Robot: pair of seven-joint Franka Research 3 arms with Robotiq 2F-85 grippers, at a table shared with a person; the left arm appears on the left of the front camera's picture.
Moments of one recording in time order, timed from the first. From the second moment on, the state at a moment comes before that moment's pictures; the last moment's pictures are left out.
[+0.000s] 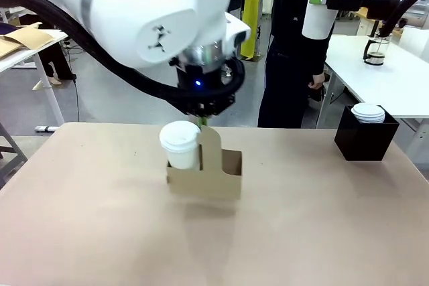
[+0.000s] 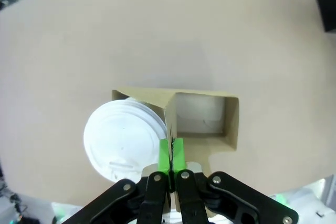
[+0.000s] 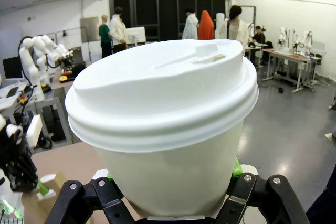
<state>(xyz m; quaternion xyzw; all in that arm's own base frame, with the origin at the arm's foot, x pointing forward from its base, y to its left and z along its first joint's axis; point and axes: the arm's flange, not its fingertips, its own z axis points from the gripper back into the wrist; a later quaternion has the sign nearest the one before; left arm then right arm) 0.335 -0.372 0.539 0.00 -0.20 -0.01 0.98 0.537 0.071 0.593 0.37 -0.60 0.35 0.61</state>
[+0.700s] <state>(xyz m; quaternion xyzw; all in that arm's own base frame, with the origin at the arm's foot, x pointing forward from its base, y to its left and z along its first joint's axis) 0.316 -0.414 0.492 -0.01 -0.19 -0.01 0.98 0.537 0.071 0.593 0.37 -0.60 0.35 0.61</state>
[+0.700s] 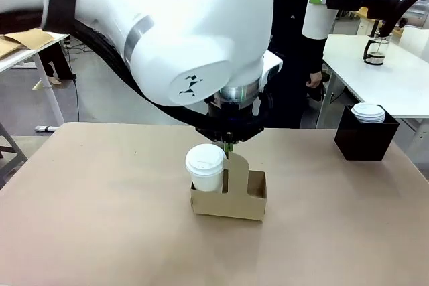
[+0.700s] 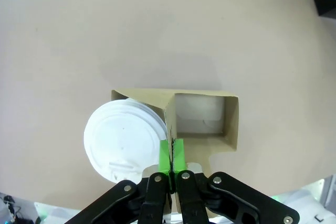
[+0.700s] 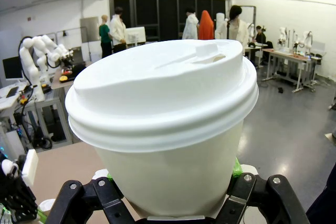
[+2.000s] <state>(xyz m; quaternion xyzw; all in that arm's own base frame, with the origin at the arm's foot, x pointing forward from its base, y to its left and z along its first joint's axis) 0.321 -0.411 0.499 -0.02 -0.19 -0.04 0.98 0.538 0.072 0.589 0.39 -0.60 0.36 0.60</state>
